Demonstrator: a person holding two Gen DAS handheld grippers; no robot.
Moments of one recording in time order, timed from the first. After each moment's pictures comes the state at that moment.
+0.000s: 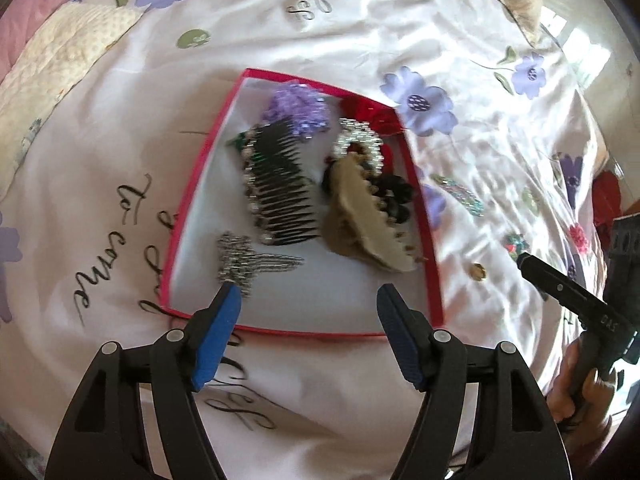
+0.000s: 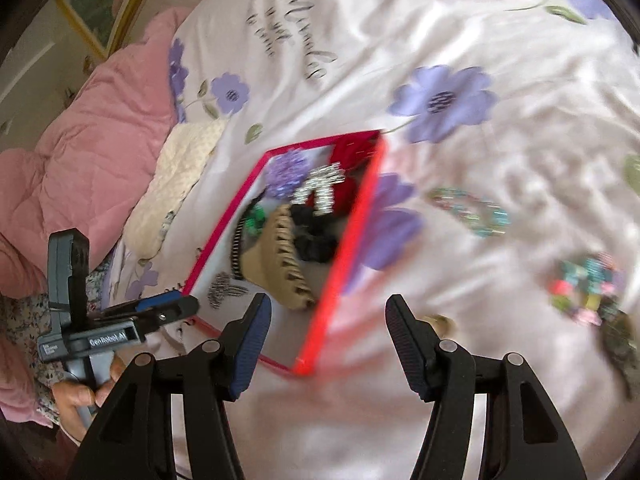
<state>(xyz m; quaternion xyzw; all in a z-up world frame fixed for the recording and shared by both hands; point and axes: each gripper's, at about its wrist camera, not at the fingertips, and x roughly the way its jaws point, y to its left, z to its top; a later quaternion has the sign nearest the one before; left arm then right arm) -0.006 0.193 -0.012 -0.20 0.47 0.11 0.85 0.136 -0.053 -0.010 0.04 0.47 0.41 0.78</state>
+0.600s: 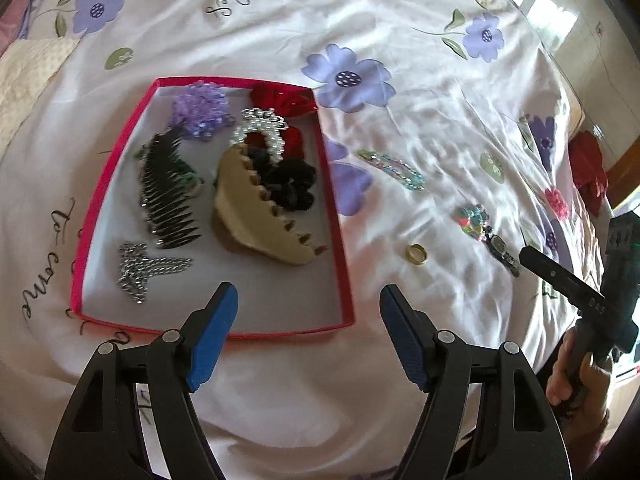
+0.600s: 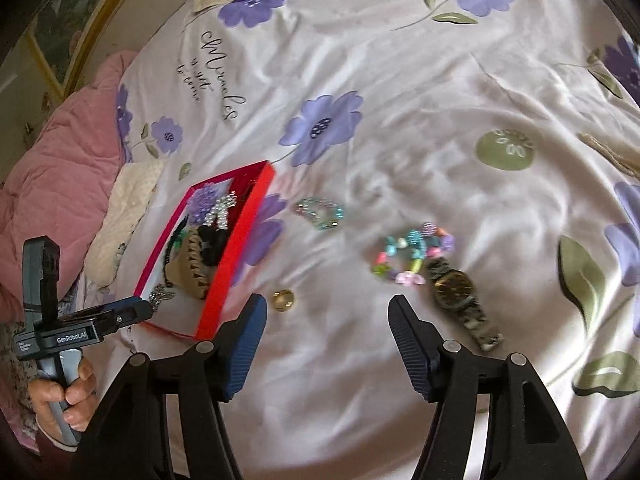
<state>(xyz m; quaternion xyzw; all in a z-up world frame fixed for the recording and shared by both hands) 0.025 0.122 -0.005 -0.16 0.48 0.05 0.86 0.151 -0.156 -0.010 0.06 0.46 0.33 0.82</state>
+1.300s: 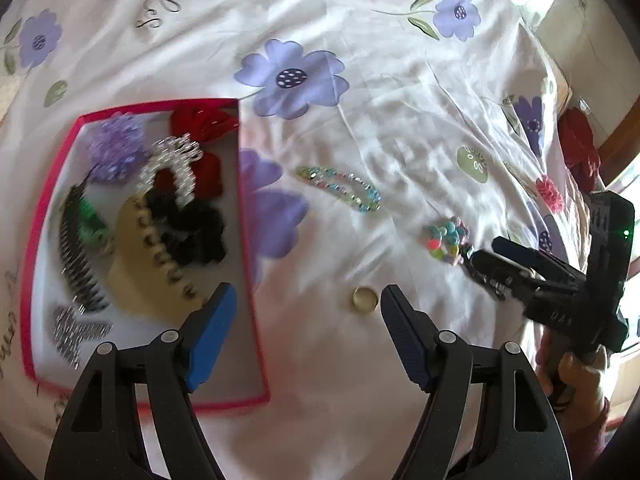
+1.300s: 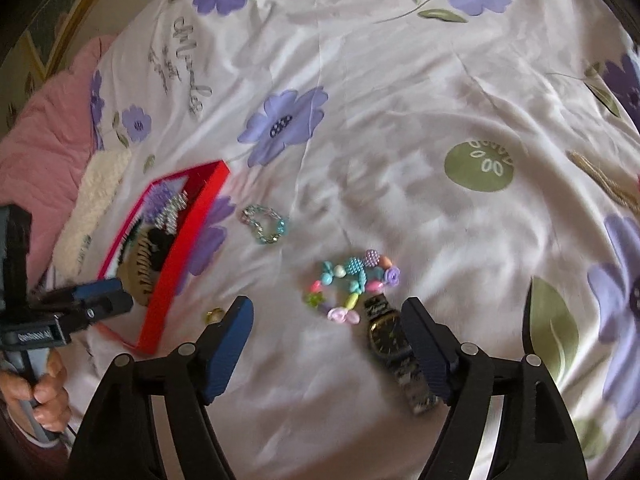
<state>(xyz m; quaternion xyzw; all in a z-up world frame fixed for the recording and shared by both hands) 0.098 0.075 -0.011 -0.13 0.50 0.01 0.86 0.199 -0.150 -0.028 -0.01 0.48 0.31 0.82</state>
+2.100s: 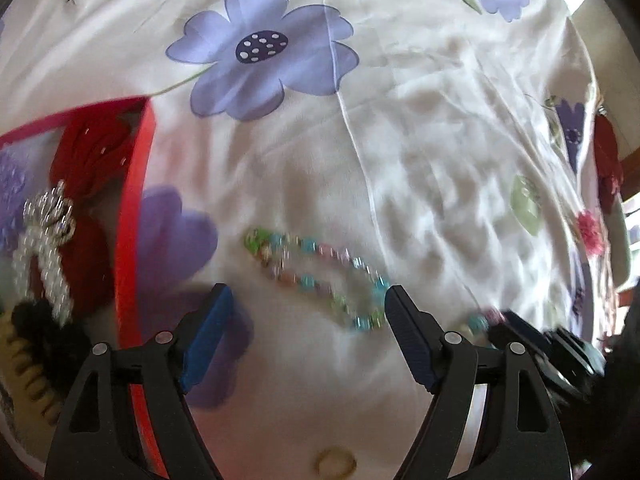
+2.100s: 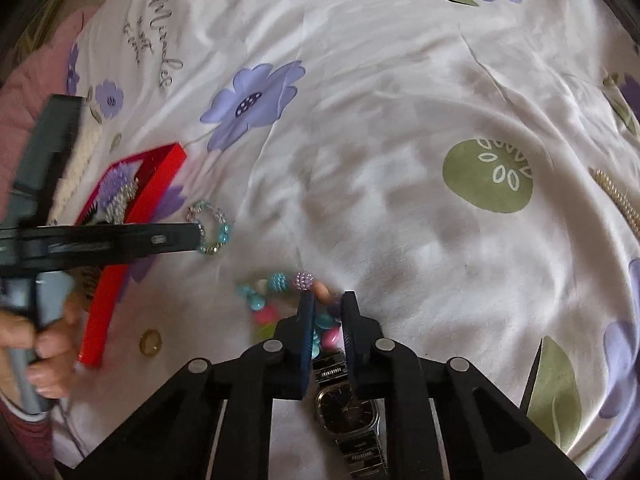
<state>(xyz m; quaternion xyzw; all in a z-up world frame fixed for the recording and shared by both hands) 0.228 0.060 -0.072 -0.15 0.55 0.03 0.82 0.243 -0.147 -0.056 -0.03 0.49 0.29 0.82</state>
